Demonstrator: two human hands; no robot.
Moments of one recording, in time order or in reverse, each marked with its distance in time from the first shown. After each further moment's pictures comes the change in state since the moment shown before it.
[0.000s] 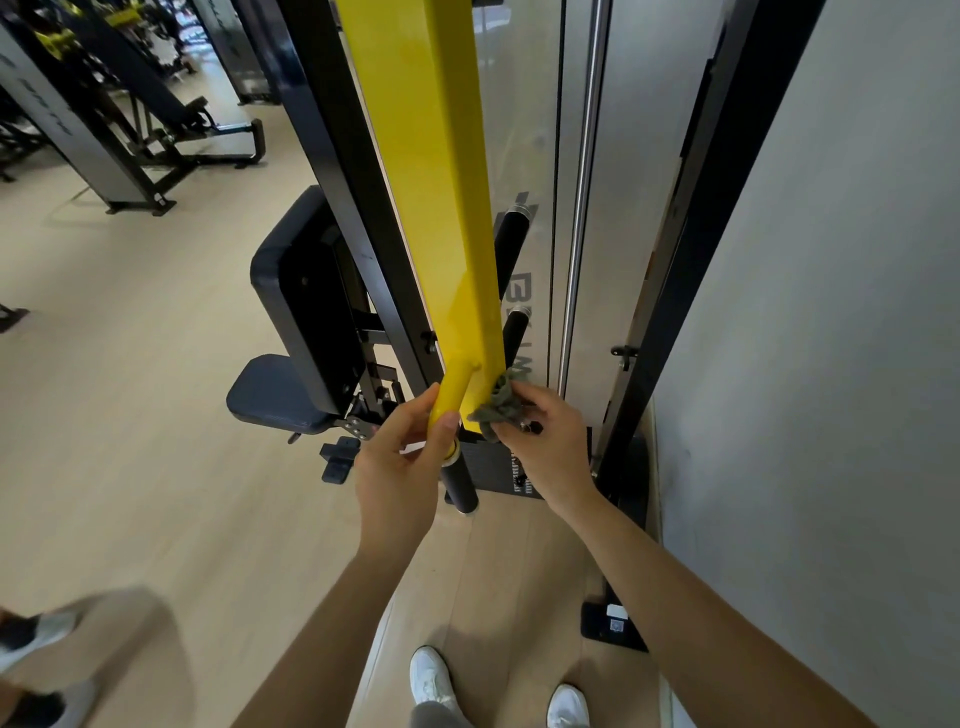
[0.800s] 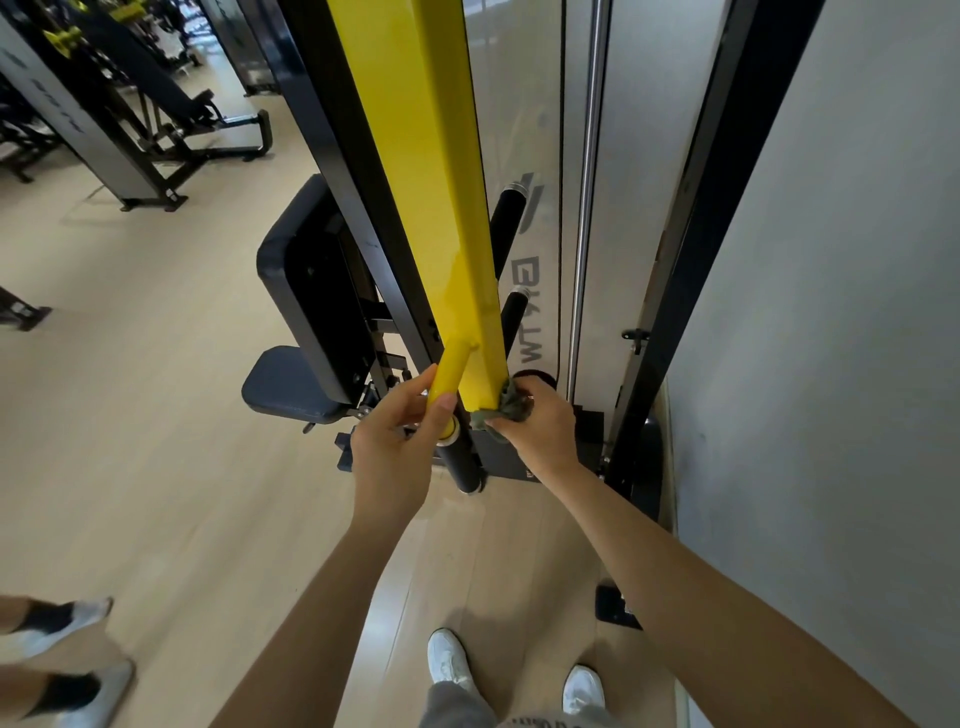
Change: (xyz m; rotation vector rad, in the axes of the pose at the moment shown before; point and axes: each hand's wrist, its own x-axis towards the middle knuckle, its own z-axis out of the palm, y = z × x) left_hand 0.011 0.003 -0.009 0.026 -0.037 0.008; right_hand 0.015 0.042 0.024 -0.236 0.024 0.023
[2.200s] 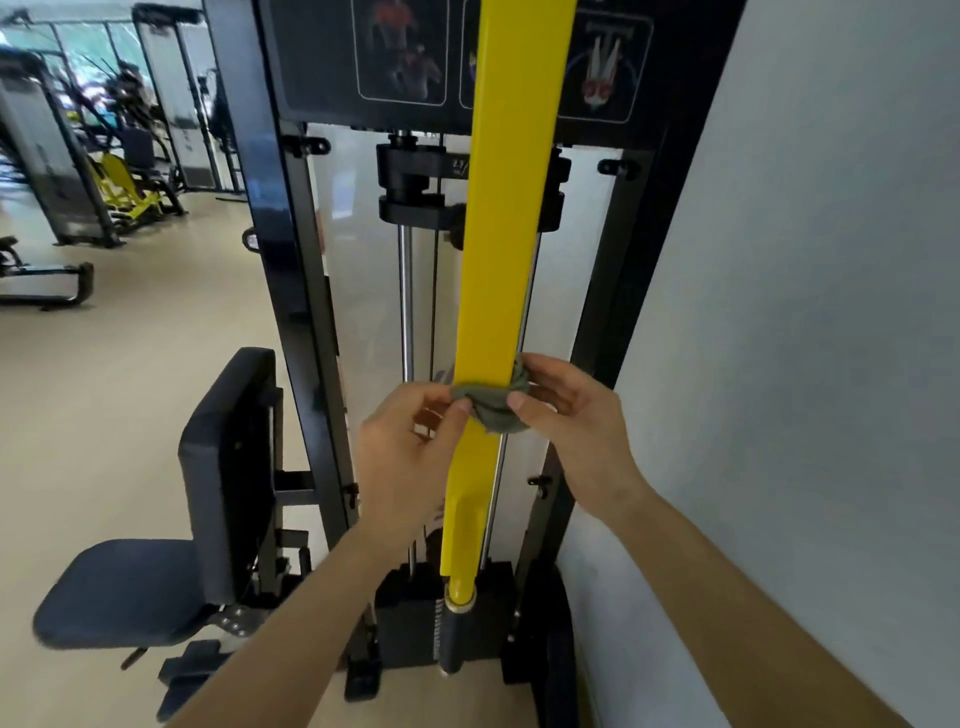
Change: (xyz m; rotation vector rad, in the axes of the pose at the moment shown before) left_hand 0.121 0.076 -0.036 -0.286 -0.046 0.570; right_hand 0.034 -0.231 -0.103 0.397 0.187 -0.161
